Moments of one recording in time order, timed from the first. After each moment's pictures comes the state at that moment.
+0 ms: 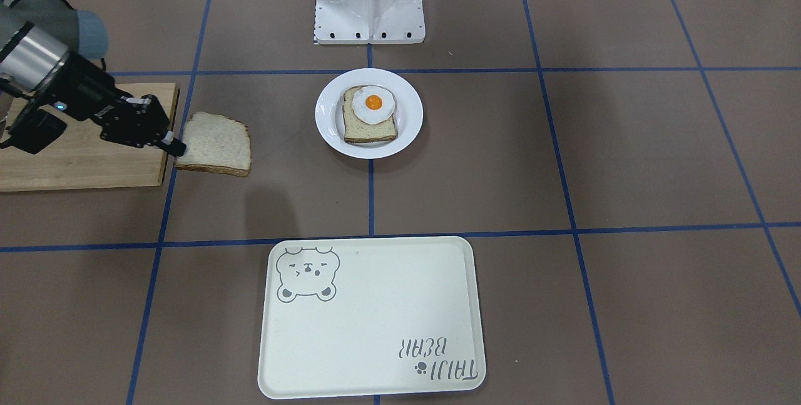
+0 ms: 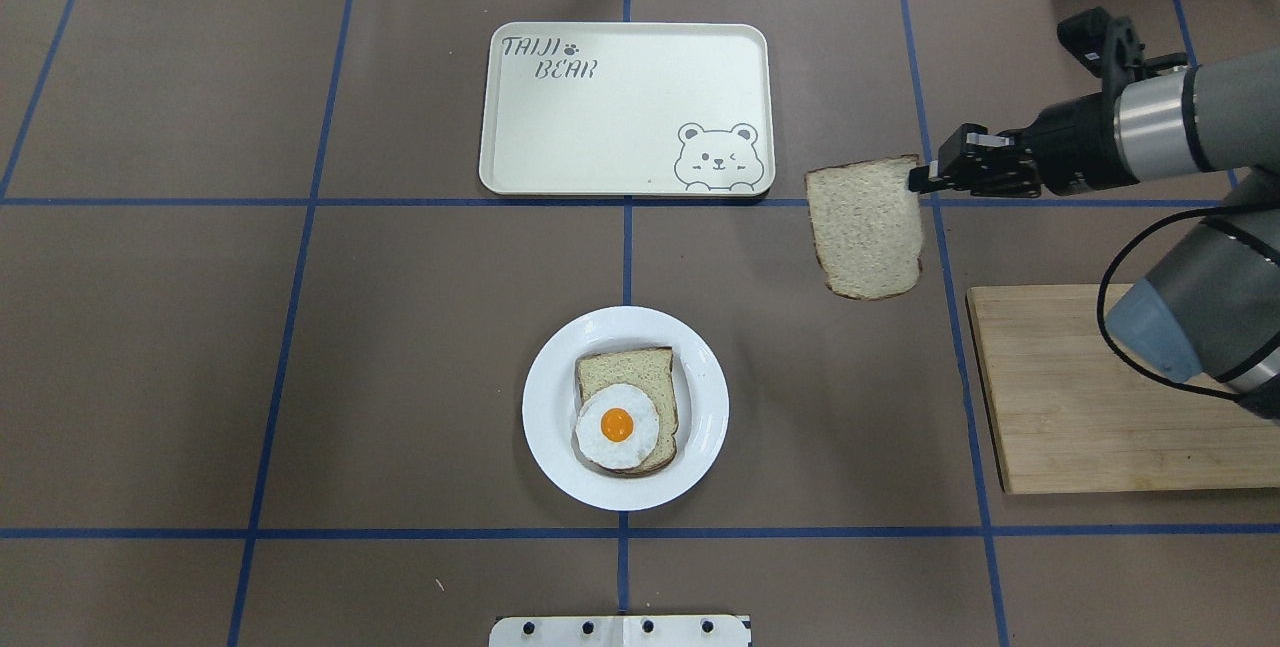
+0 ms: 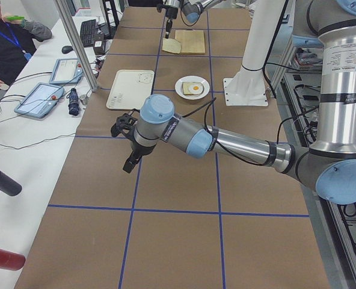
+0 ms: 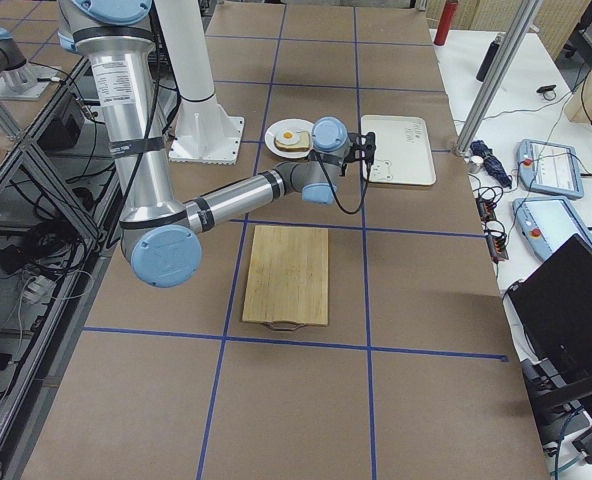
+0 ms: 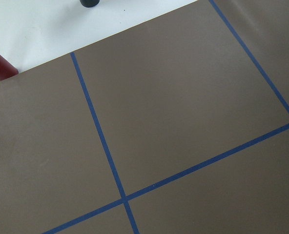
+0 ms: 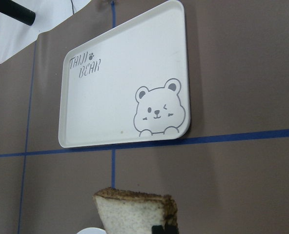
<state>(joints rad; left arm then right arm) -1.60 -1.54 -1.84 -1.85 -2.38 0.06 0.90 -1.36 1.76 -0.57 2.22 1.45</state>
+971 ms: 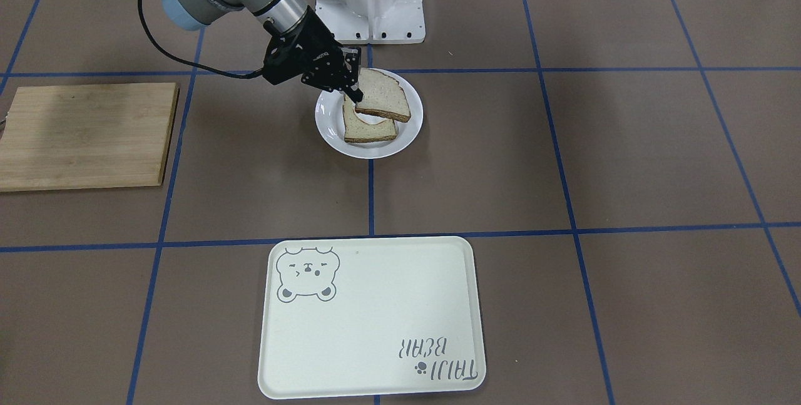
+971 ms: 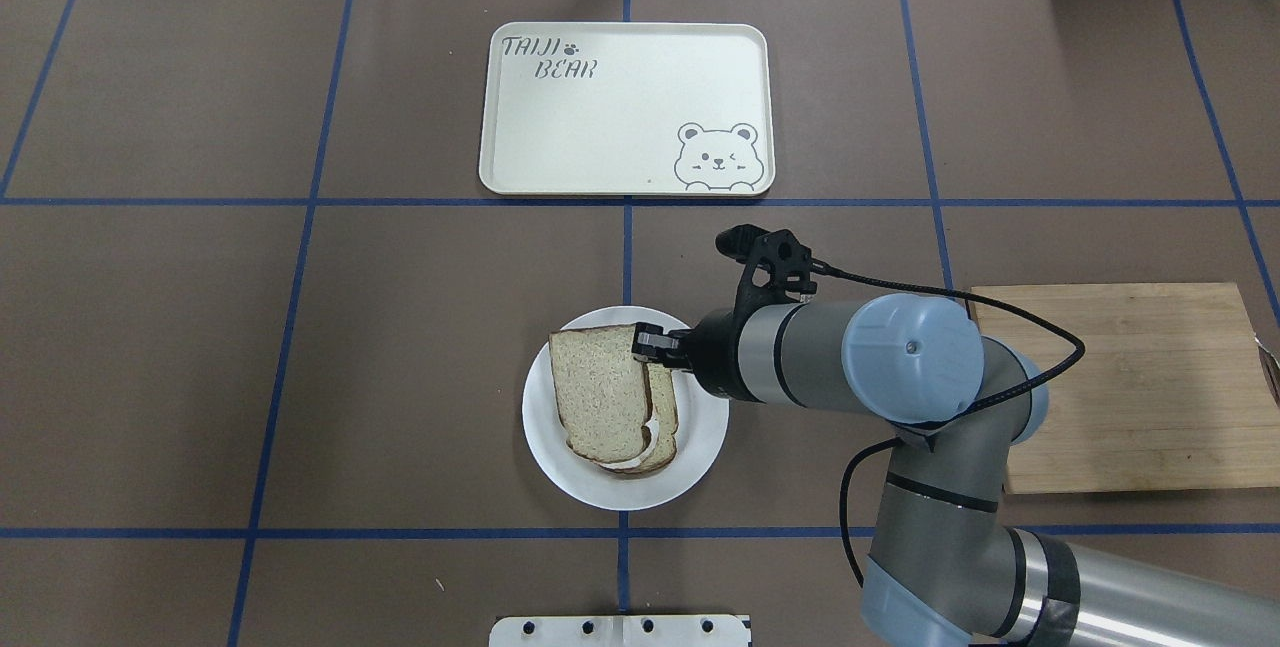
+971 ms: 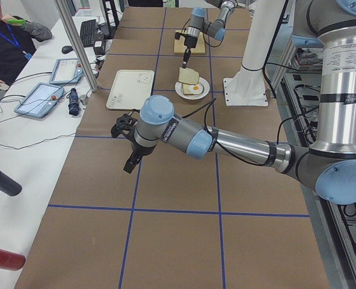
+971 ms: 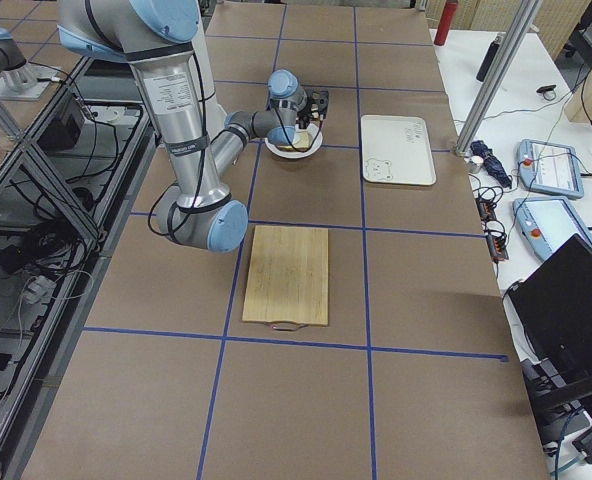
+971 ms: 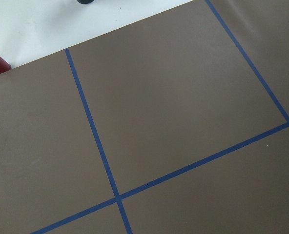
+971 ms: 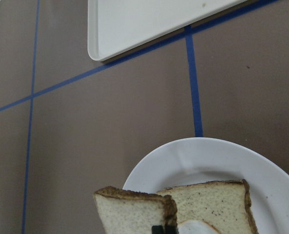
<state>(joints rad) -1.60 -1.54 -1.84 -1.85 -2.38 0.04 0.37 -1.14 1.82 -0.91 1.68 1.54</state>
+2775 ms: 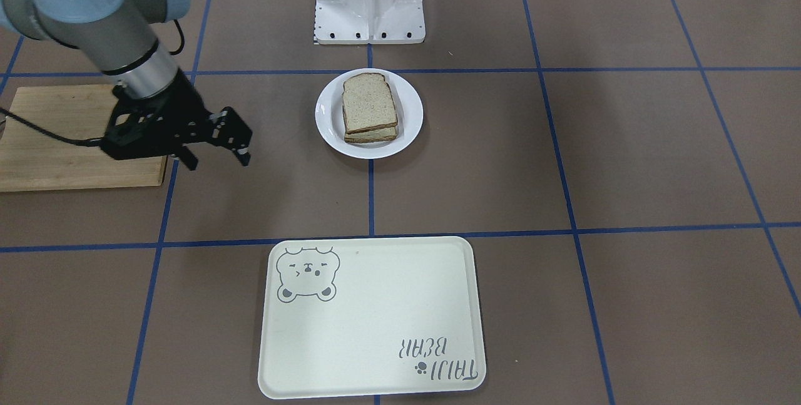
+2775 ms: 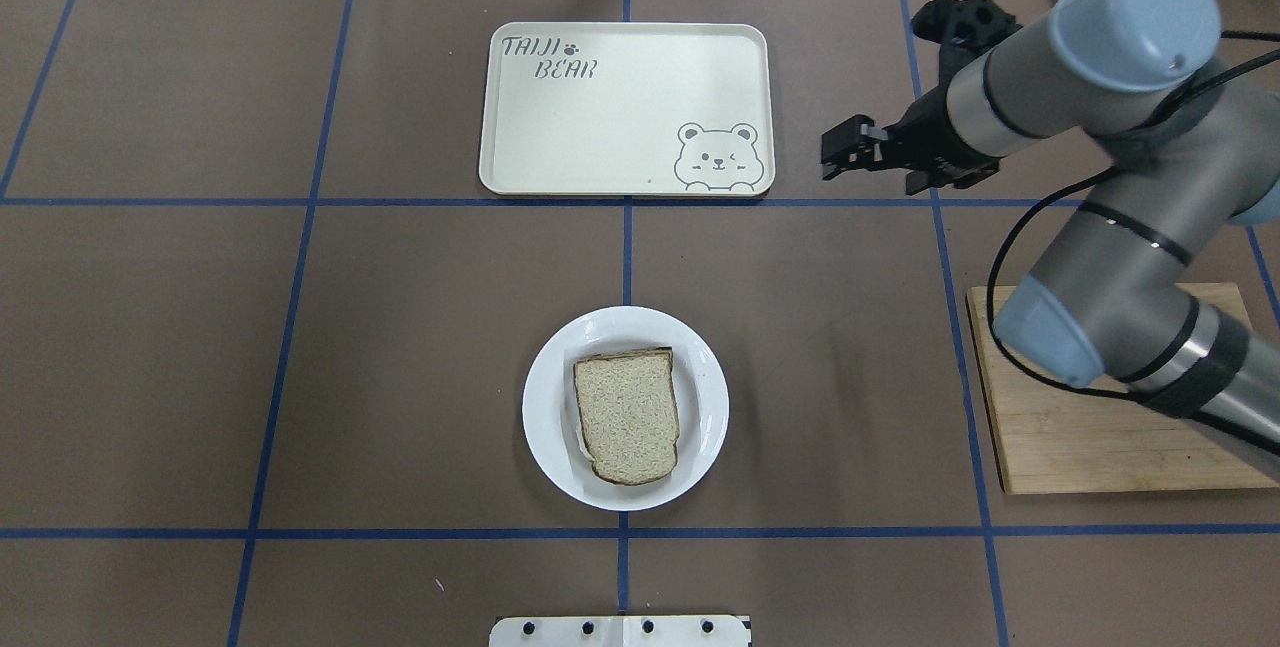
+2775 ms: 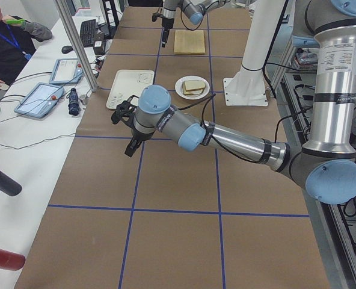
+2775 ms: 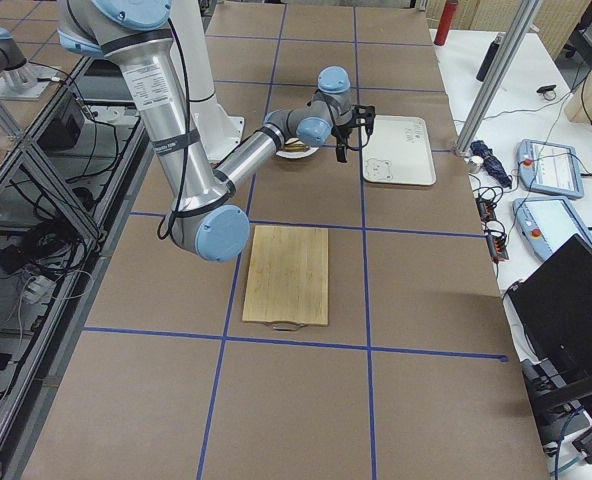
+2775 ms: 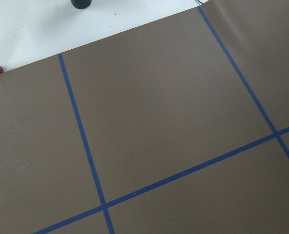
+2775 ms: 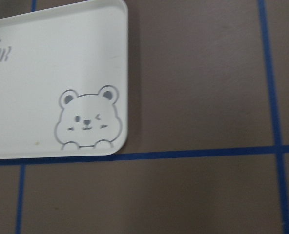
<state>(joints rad) -1.49 -1.60 -1.86 -1.96 -2.48 -0.20 0.89 -1.22 1.85 -1.34 2.09 1.07</state>
